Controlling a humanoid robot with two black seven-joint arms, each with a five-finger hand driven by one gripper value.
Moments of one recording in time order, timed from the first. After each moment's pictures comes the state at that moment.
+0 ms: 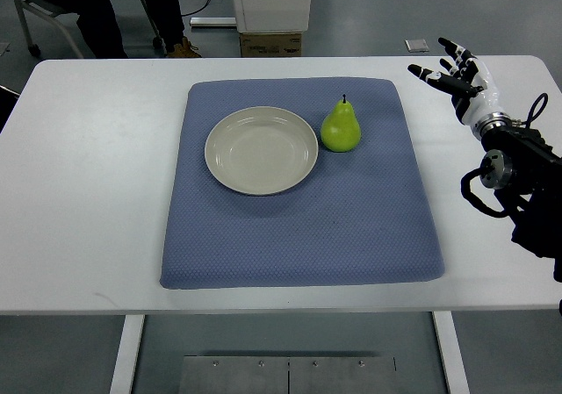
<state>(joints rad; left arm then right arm) -0.04 0.00 -0.11 -0.26 -0.03 0.06 -0.04 0.97 -0.13 0.48 0.35 -0.11 0.03 0.38</state>
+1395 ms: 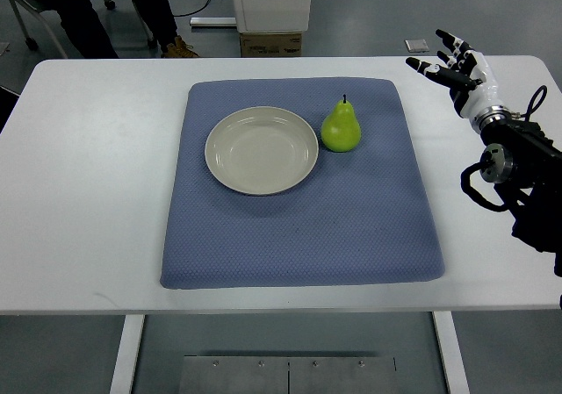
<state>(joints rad) -0.04 0.00 -0.11 -0.26 -0.03 0.06 -0.05 0.99 -0.13 0.48 0.36 -0.11 0.04 0.38</state>
